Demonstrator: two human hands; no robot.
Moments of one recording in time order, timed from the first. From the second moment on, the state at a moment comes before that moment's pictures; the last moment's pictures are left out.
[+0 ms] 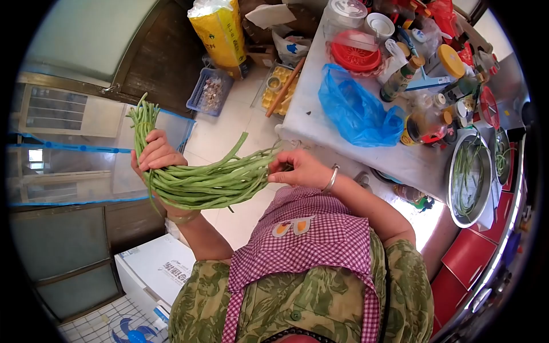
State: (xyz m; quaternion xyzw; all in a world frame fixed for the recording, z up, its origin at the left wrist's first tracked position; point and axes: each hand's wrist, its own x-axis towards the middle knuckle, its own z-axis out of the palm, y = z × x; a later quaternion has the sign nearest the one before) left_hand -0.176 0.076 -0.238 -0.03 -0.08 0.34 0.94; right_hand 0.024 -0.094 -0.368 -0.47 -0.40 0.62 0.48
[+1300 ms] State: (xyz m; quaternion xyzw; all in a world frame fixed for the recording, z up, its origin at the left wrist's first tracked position) left_hand -0.174 0.058 -0.238 0.07 -0.25 0.23 0.94; right_hand 0.076 -0.124 -0.429 -0.44 -0.24 0.72 0.47
